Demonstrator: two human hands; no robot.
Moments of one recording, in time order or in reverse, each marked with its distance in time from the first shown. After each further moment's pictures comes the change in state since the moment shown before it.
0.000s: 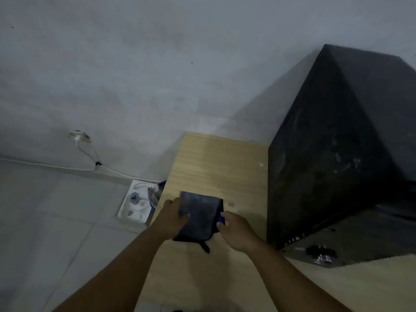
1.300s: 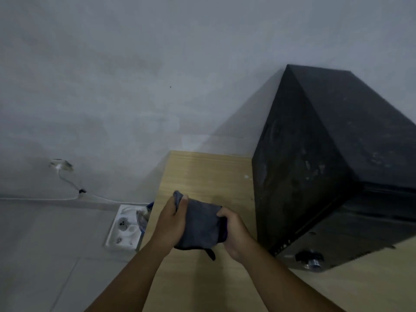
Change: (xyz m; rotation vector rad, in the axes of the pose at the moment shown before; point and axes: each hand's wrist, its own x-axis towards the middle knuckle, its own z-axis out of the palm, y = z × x) left_hand -0.025 0.105 -0.043 -0.713 0.176 -0.062; right_hand -0.004 -0.019 -0.023 1.283 0.035 0.179
